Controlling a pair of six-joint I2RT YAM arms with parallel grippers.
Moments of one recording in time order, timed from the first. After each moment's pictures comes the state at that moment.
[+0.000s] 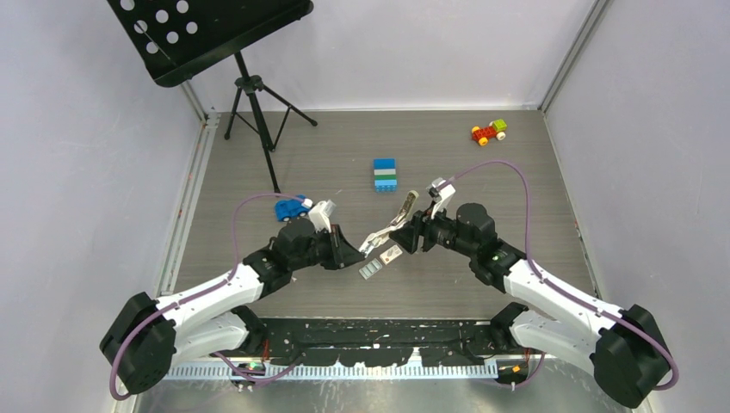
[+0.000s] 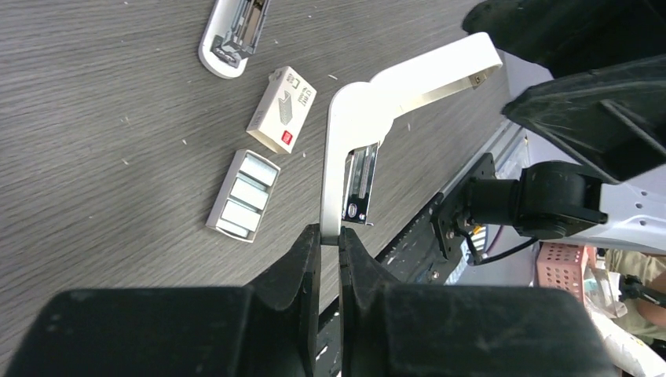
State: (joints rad) left arm -0.74 1.02 0.43 0.12 0.25 -0.80; right arm 0.63 0.94 0.47 0.20 -0.30 0.37
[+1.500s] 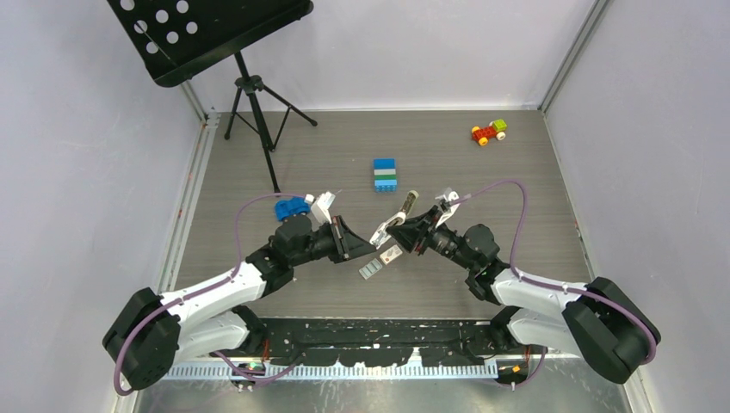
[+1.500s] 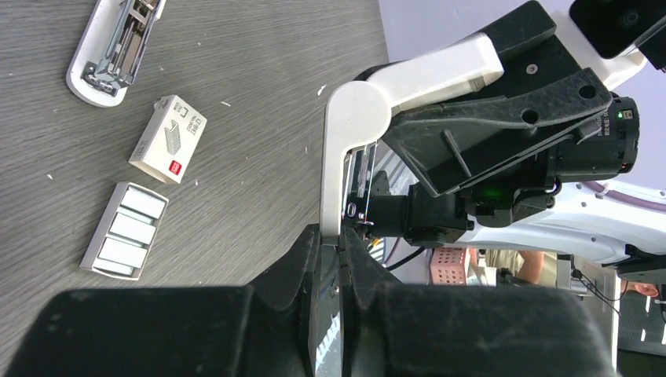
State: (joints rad) left arm -0.74 1.06 0.44 0.34 0.34 -1.02; right arm 0.65 1.11 0.23 0.97 -0.31 0.46
